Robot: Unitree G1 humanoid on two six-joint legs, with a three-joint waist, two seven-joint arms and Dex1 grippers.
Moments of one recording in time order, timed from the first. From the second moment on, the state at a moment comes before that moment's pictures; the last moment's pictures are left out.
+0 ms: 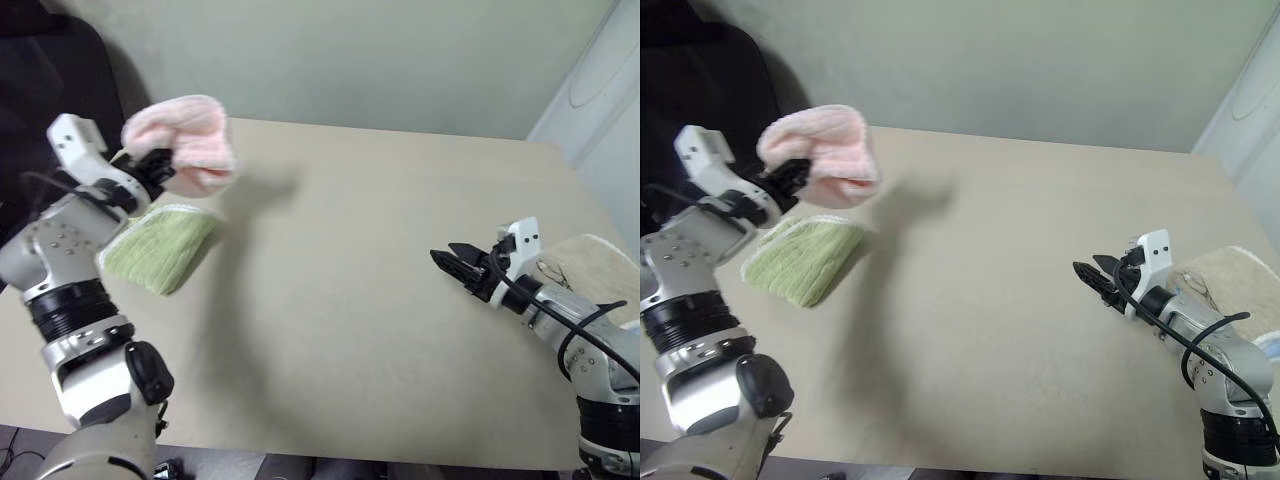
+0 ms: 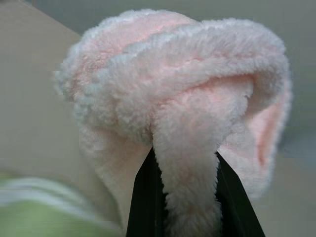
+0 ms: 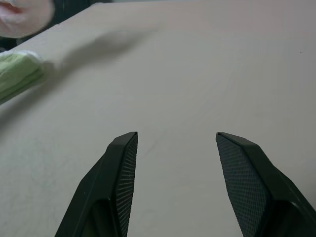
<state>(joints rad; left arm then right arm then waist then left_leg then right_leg) -0.81 0.60 0.68 0.23 -0.62 0.94 -0.15 -0.23 -0.55 -0.22 -0.32 0.67 0.79 0.49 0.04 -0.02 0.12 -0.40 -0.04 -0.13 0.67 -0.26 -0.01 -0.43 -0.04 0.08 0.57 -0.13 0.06</state>
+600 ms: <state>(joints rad) -0.52 0.36 0.89 -0.23 -0.68 1.15 0.23 -0.37 -0.55 -0.13 -0.18 0.62 0.76 0.59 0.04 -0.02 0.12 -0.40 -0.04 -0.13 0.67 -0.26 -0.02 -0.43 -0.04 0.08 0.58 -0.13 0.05</state>
